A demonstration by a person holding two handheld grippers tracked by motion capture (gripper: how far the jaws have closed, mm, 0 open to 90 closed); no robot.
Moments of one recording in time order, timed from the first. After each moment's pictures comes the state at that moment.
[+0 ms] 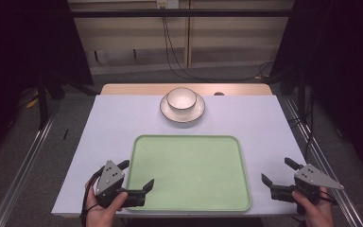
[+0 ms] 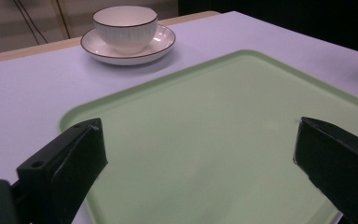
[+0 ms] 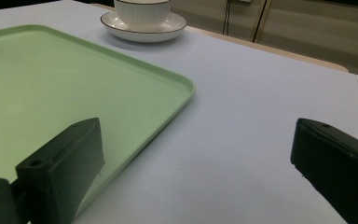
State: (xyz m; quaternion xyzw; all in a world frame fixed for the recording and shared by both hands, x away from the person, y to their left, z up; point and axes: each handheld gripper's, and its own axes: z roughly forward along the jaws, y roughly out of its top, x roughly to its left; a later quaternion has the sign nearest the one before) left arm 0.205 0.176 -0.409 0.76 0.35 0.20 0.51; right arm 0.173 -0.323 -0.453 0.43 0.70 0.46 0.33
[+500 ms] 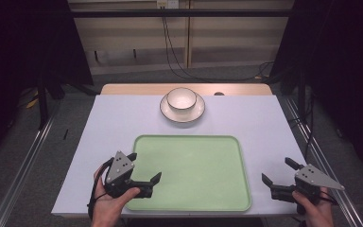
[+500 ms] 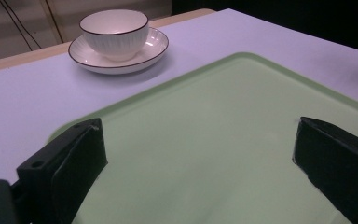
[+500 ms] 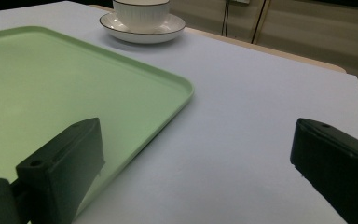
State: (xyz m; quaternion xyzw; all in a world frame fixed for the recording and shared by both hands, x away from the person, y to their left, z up) left arm 0.225 0.159 -0.402 0.78 0.33 0.19 0.49; right arm 0.173 -0.323 -0.453 0.44 0.70 0.46 0.33
